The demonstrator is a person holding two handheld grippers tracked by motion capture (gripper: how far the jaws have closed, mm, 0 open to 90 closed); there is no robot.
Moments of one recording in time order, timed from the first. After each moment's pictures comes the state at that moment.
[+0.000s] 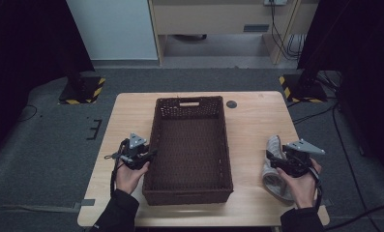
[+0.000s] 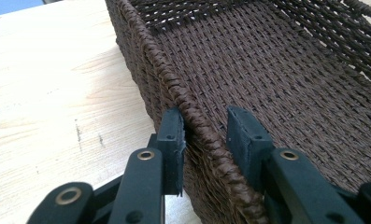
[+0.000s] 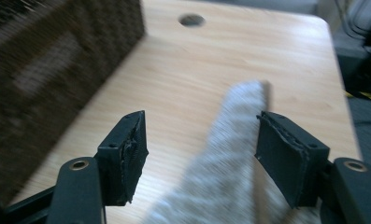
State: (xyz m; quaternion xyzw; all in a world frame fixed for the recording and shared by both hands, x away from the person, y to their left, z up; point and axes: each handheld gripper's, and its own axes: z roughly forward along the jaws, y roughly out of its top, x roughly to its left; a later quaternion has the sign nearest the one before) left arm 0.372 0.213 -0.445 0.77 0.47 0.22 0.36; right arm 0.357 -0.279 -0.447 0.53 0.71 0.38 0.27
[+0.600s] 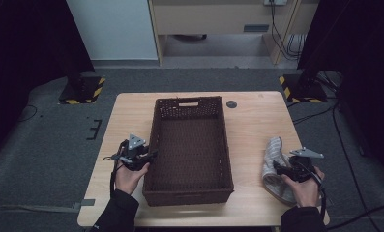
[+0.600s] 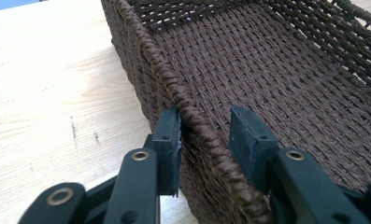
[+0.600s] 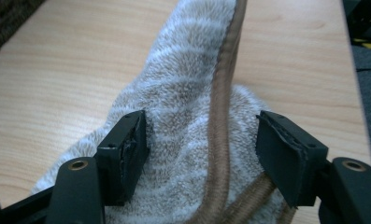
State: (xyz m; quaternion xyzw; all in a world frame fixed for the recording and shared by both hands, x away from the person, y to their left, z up) left arm 0.371 0.214 -0.447 0.77 0.47 0.21 0.37; right arm 0.364 -0.306 -0.498 0.57 0.73 0.31 0.23
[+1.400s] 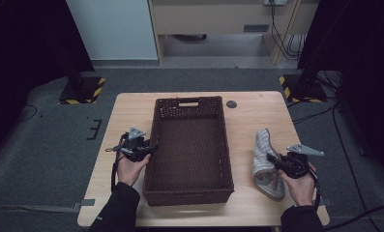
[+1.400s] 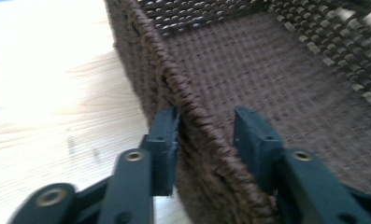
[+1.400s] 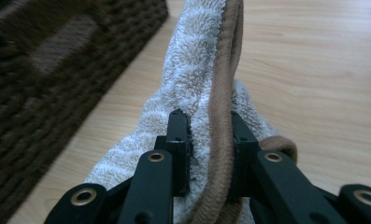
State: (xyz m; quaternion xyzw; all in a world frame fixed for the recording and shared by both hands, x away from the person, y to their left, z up) left arm 0.400 0.219 -0.449 0.76 0.49 0.18 0.39; right arm 0.365 -0.288 -0.476 0.51 0.72 0.43 0.19
